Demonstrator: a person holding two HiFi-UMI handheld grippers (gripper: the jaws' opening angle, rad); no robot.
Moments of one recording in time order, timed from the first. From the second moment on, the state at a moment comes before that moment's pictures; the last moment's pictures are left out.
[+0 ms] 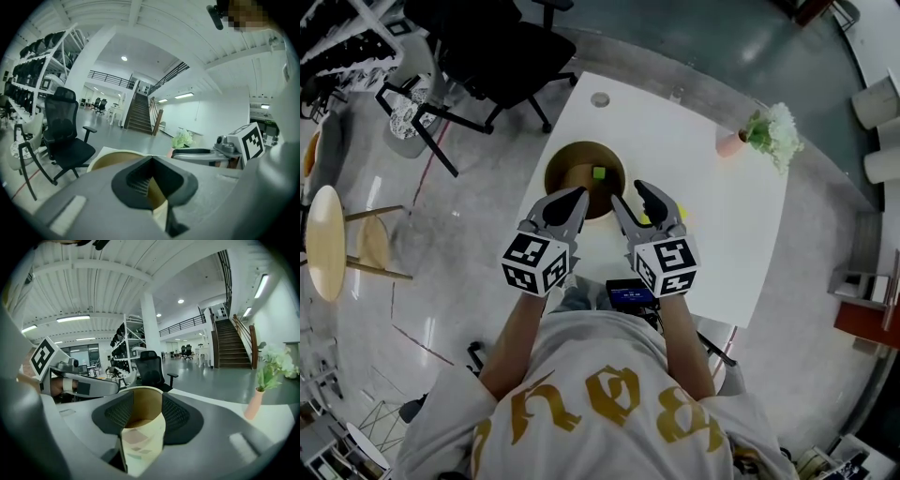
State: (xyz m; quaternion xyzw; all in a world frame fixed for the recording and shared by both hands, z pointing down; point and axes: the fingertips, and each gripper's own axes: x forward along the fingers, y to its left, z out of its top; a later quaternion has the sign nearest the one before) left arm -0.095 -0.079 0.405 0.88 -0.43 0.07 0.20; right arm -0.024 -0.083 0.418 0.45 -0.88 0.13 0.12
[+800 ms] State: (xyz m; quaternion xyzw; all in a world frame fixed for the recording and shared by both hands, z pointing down) left arm 0.011 -0.060 0.395 0.91 -0.37 0.08 0.19; right arm 0.077 -0.078 0.426 0.49 -0.85 0.15 0.11
